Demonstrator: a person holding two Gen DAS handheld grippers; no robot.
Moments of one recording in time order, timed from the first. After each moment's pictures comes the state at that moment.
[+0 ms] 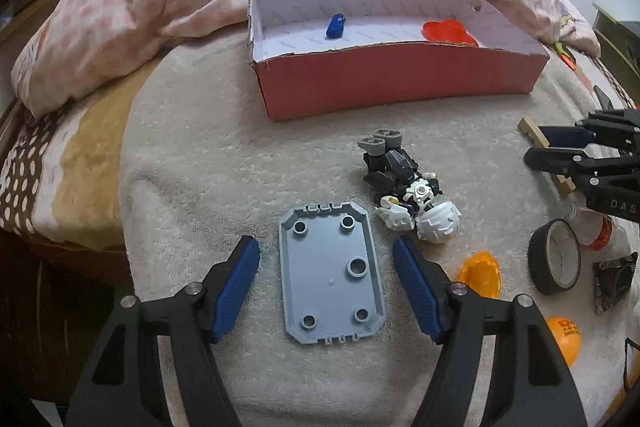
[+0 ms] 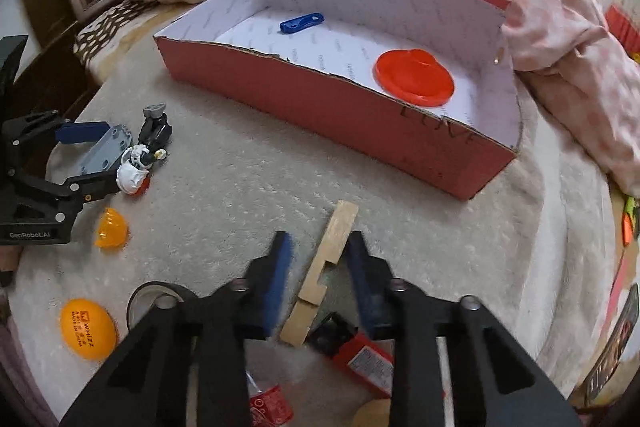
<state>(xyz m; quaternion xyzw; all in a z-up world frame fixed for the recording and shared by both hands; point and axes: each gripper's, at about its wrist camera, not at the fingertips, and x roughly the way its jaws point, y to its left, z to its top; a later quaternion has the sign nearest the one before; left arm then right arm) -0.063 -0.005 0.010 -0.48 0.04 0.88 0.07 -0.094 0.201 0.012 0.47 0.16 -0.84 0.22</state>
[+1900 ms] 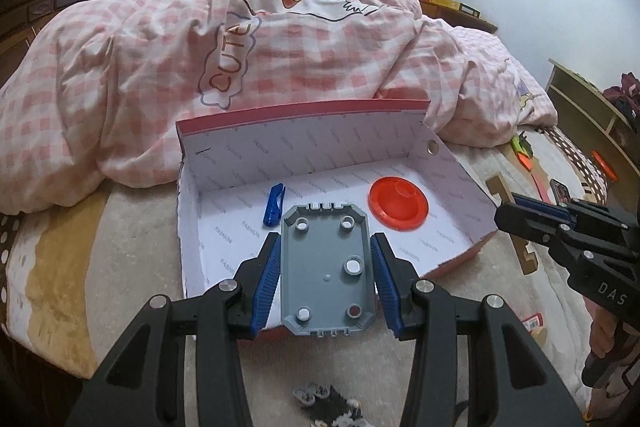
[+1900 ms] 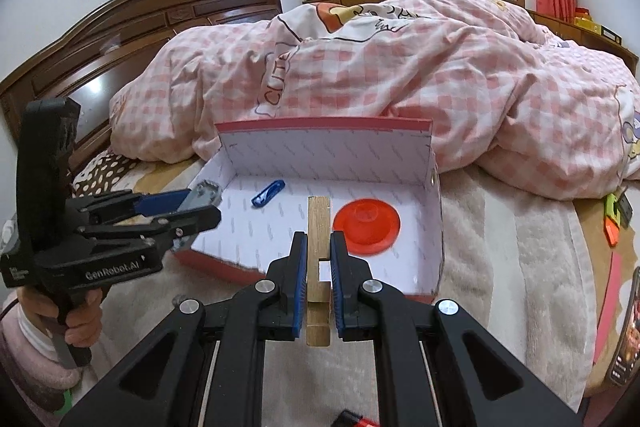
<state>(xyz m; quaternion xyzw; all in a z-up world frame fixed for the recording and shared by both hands) -0.161 0.028 0.093 -0.37 0.00 0.91 0.16 -0.126 0.219 0.101 0.33 0.00 -0.92 0.19</state>
